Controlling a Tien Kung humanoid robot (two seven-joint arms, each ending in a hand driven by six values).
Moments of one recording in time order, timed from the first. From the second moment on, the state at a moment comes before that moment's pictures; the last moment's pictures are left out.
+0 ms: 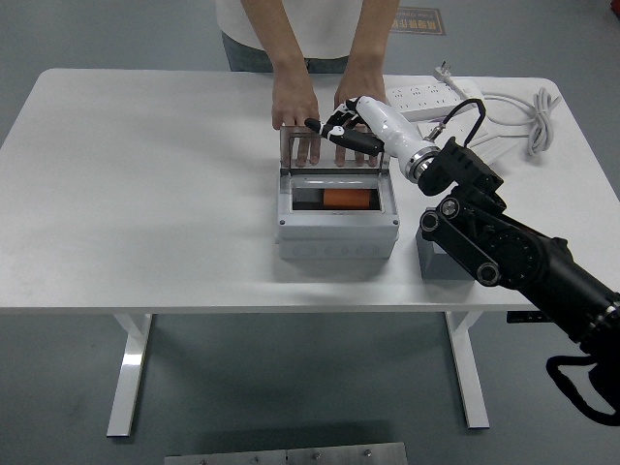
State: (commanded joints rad) left arm -0.22 0.32 -1.09 -0.47 1.51 -0.16 0.65; right arm 0.80 -0.14 0.80 0.90 -1.68 -0.14 -0.04
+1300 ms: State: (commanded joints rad) left arm -0.21 0.32 -1.08 -0.47 1.49 -0.15 0.65; right arm 0.80 -0.19 0.76 0.98 -1.74 -0.11 -0.13
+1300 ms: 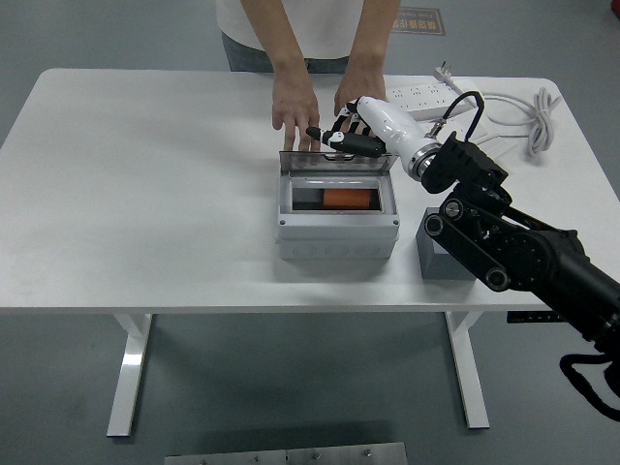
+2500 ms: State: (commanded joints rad) left arm -0.21 0.32 -1.06 -0.47 1.44 -0.13 0.65; right arm 0.75 -0.21 0.75 1.04 -1.71 -0.11 -0.15
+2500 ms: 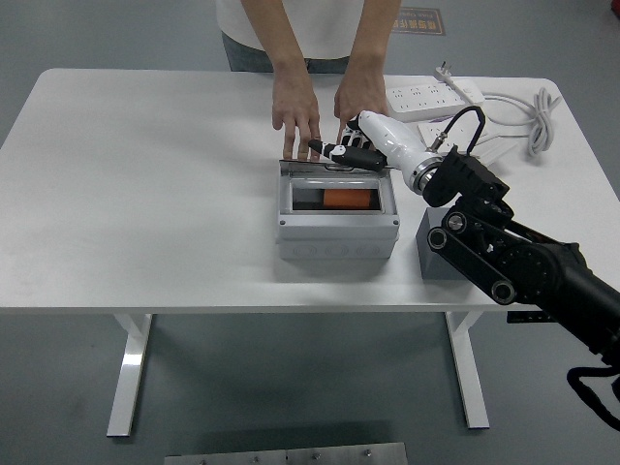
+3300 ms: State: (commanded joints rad) left arm -0.21 0.31 -1.05 -0.47 1.44 -0.13 0.65; right arm 0.71 -0.22 0.74 1.05 -1.70 -0.12 -0.15
